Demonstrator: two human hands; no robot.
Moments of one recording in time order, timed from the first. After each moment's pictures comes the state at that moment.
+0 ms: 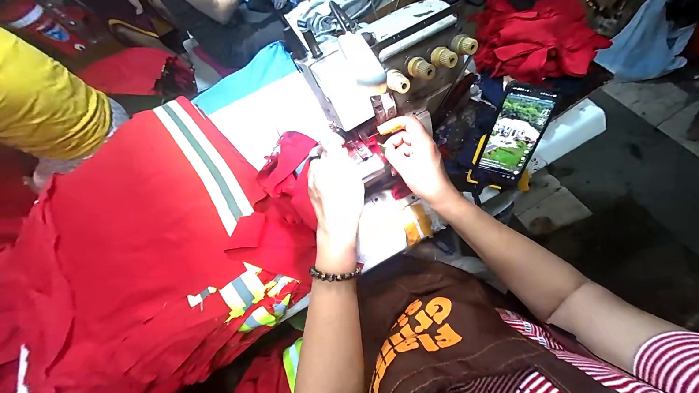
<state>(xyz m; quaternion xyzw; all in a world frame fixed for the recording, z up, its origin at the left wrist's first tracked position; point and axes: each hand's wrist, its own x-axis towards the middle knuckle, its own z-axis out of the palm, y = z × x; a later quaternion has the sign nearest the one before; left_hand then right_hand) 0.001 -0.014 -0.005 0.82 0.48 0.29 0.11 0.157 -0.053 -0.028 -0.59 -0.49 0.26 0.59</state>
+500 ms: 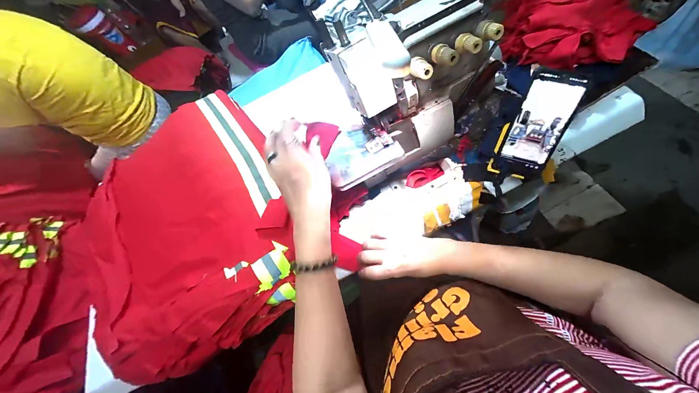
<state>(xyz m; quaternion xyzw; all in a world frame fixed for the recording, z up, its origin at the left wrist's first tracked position) -0.051 0.026 0.013 0.79 0.53 0.31 0.07 0.079 -0.092 -0.109 -0.23 -0.93 0.10 0.27</state>
